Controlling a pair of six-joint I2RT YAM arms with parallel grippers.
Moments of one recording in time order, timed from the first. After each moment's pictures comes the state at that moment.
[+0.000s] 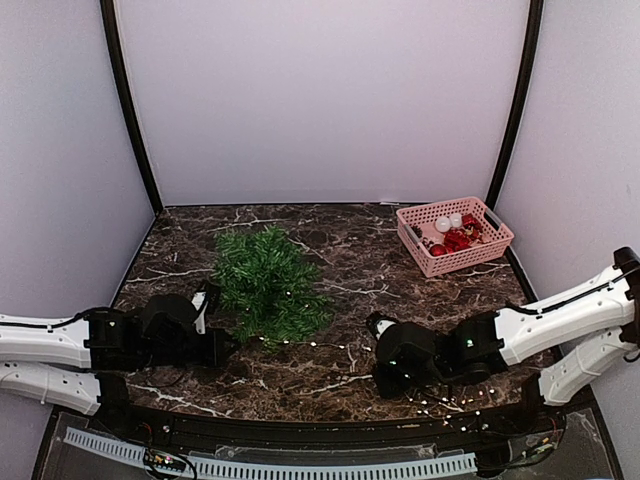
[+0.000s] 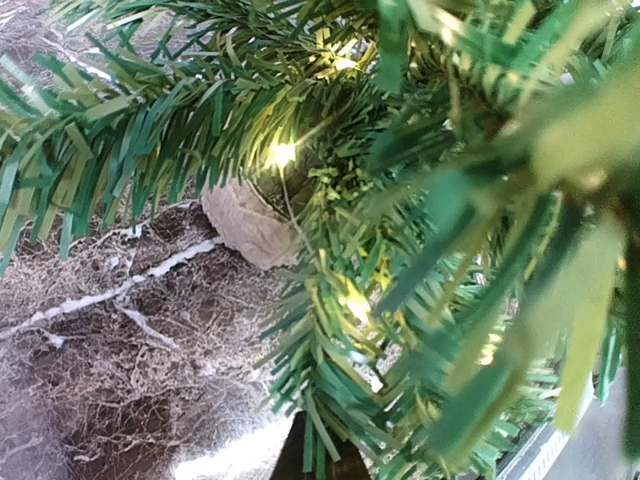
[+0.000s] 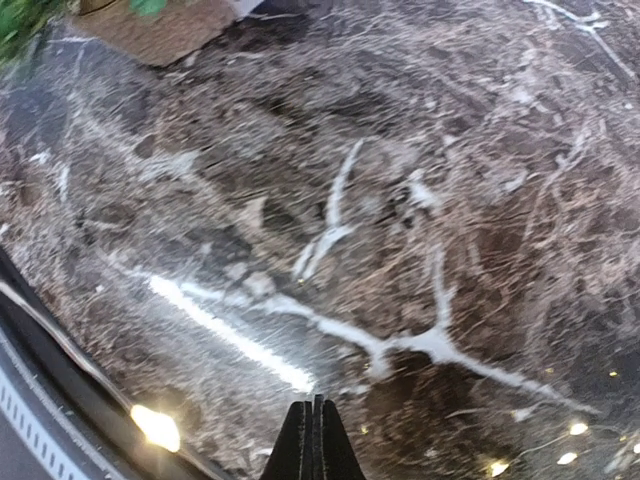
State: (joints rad) left arm -1.06 0.89 0.43 -0.27 -0.20 -0.84; right arm 1.37 1.38 0.72 -0.36 0.31 0.80
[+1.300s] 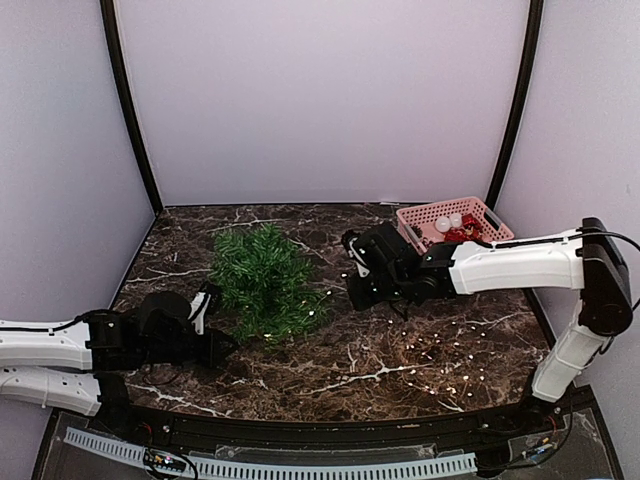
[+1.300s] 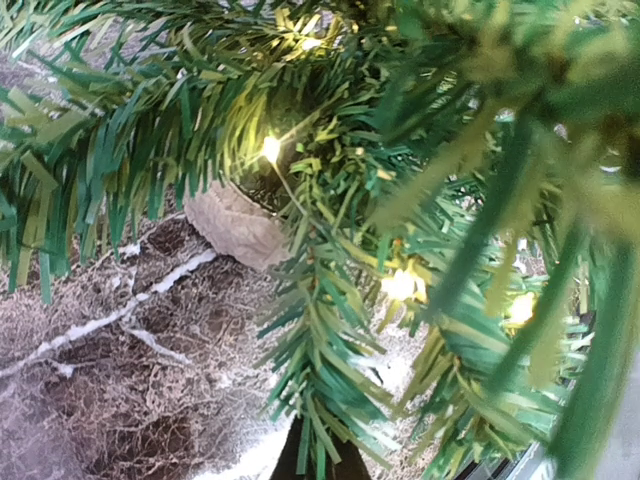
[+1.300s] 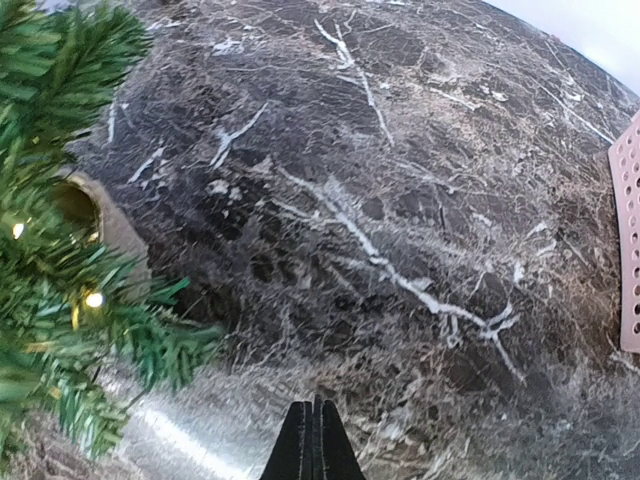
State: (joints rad) left arm -0.97 0.87 0.38 -0.21 -0.10 -0.67; right arm 0.99 1.65 1.11 -0.30 0.28 0.34
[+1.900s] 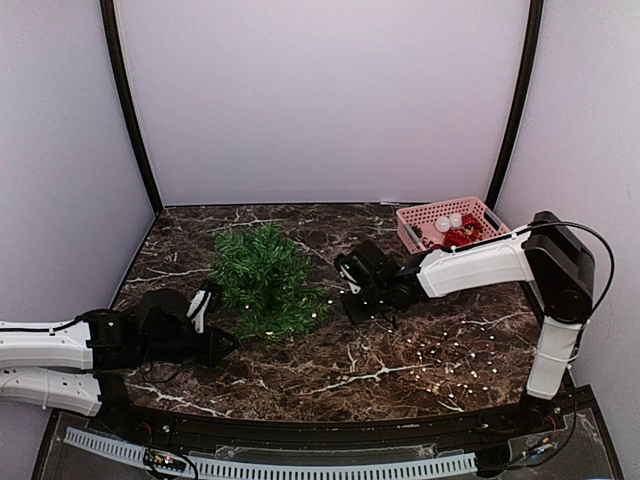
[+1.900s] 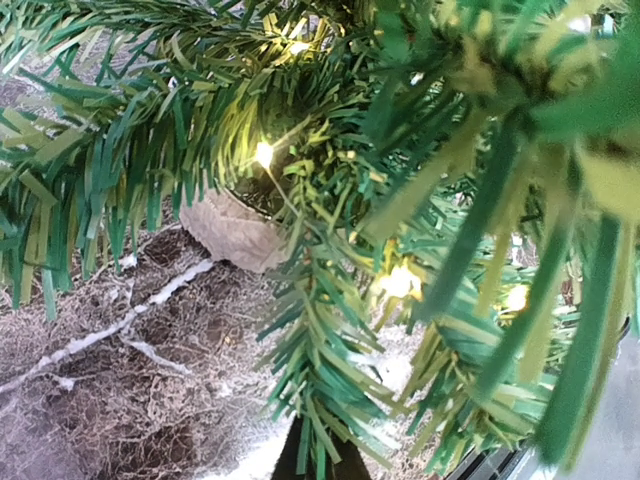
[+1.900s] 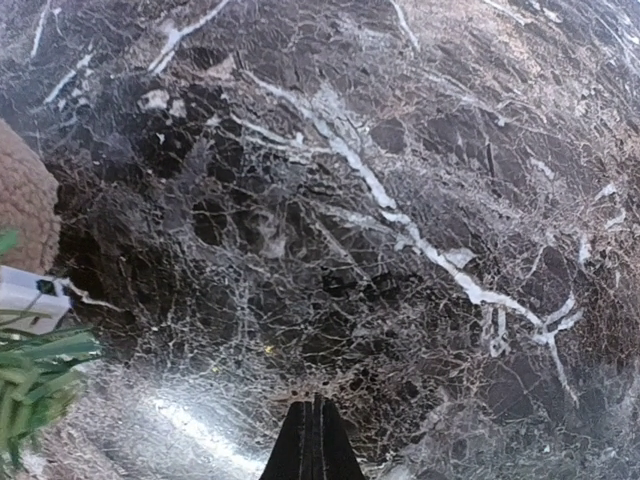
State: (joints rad) left arm -0.94 0.87 0.37 -0.19 -0.06 -0.63; right arm 0.93 1.86 1.14 -0.27 0.22 0.28
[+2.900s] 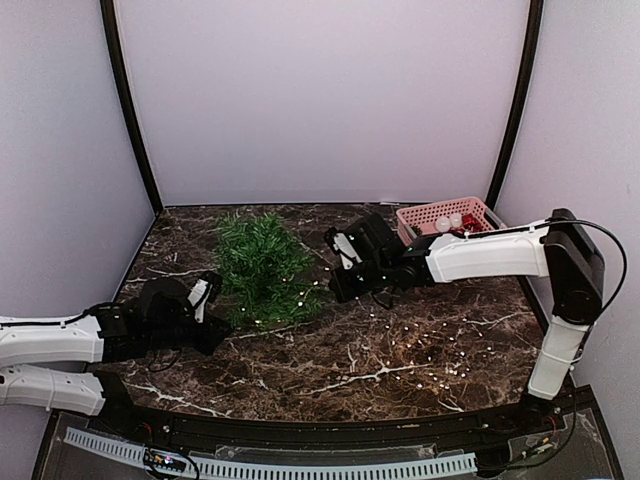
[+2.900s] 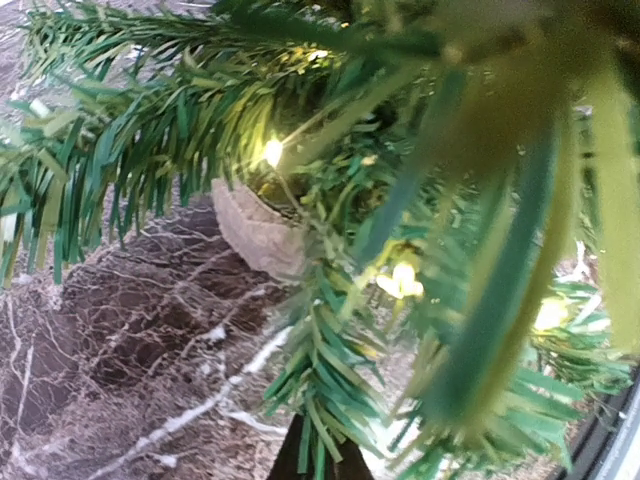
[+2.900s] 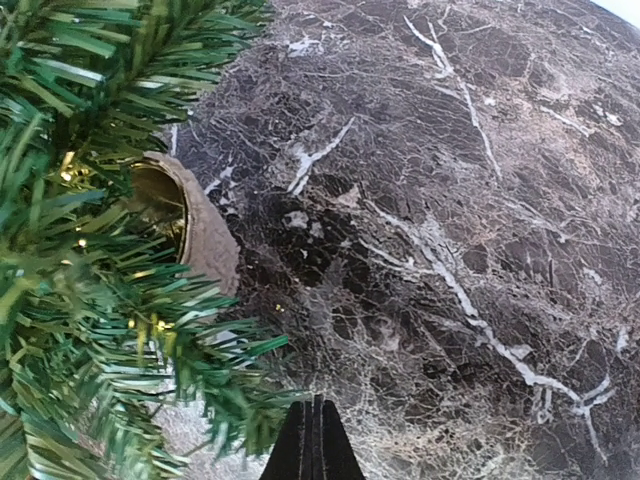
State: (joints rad) left arm -0.76 0.95 0.36 -0.09 -0.01 -0.35; right arm 0.91 1.81 1.22 -0.20 0.01 0.32
